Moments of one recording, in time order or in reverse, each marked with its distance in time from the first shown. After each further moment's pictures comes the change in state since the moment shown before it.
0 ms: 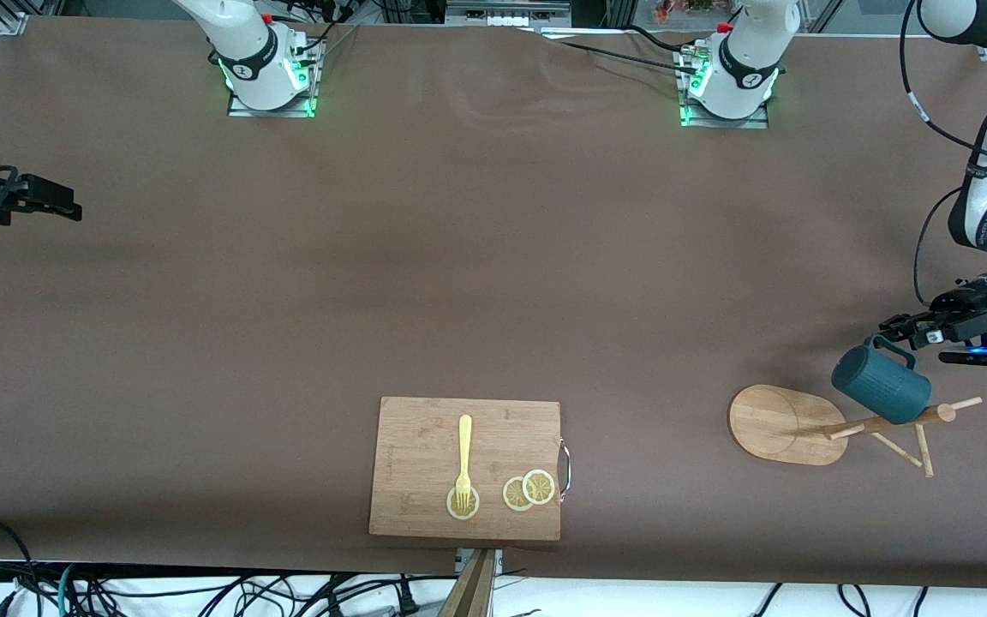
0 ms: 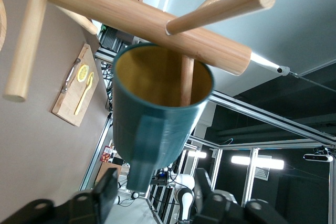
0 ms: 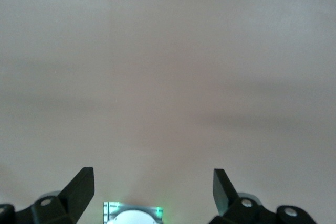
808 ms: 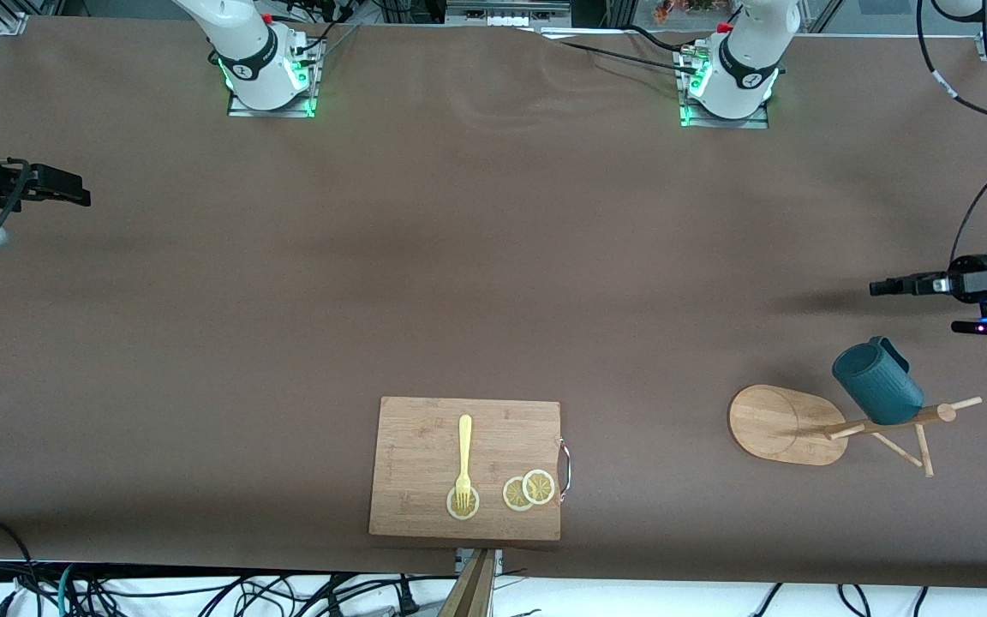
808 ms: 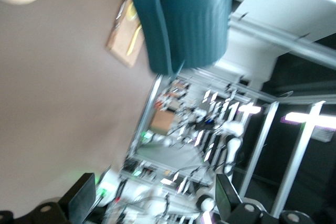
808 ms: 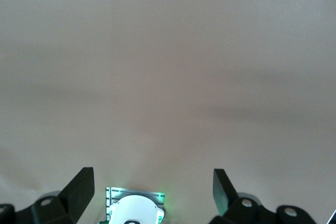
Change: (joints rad) left arm 0.033 -0.104 0.021 0.030 0.435 -0.135 0.016; right arm 0.003 0.000 0.005 0.001 -0.005 -0.040 -0.004
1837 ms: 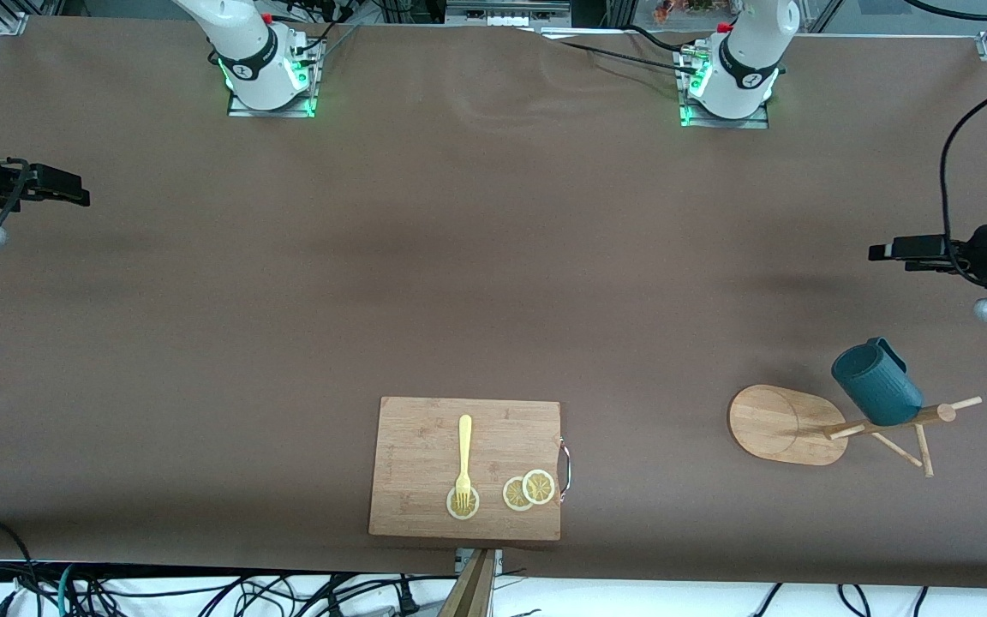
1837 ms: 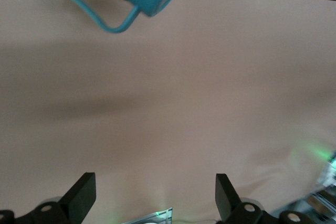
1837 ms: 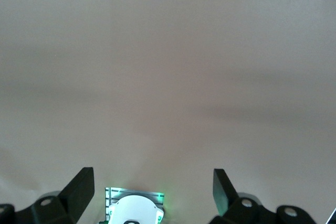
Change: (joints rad) left arm -0.314 -0.320 -0.120 0.123 0.863 0.316 -0.236; right arm 0.000 0.000 0.000 0.001 -0.002 0.000 0.000
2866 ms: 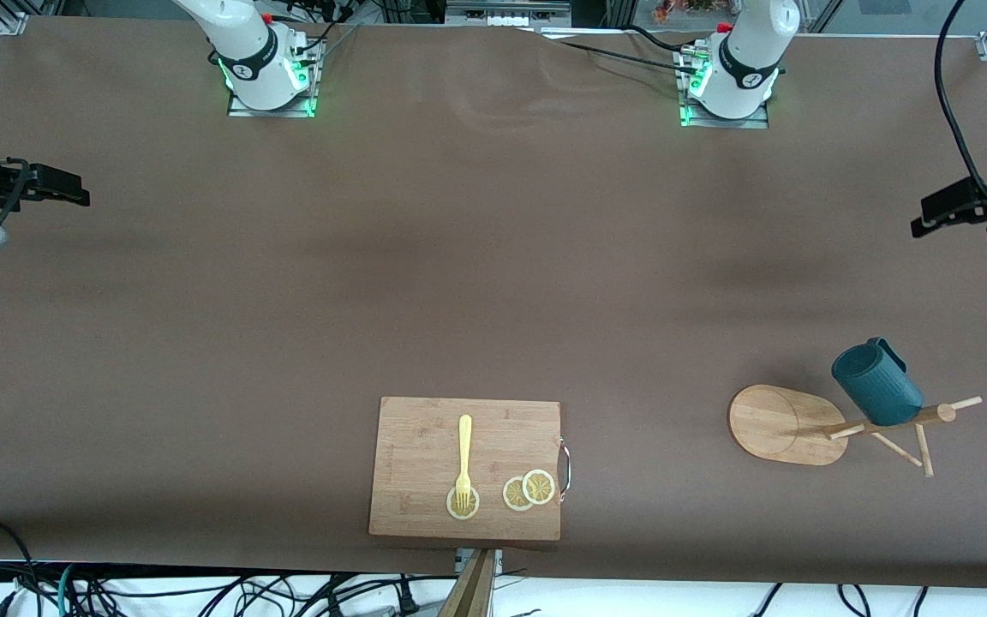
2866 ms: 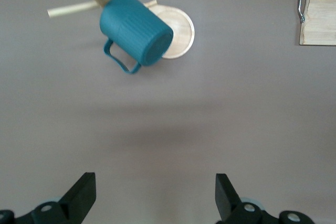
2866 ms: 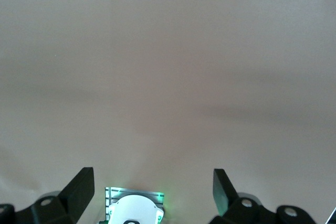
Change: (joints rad) left arm -0.138 -0.178 -0.052 0.151 0.232 -0.022 -0.246; right arm 0.000 0.000 0.000 0.000 0.000 -0.004 0.000
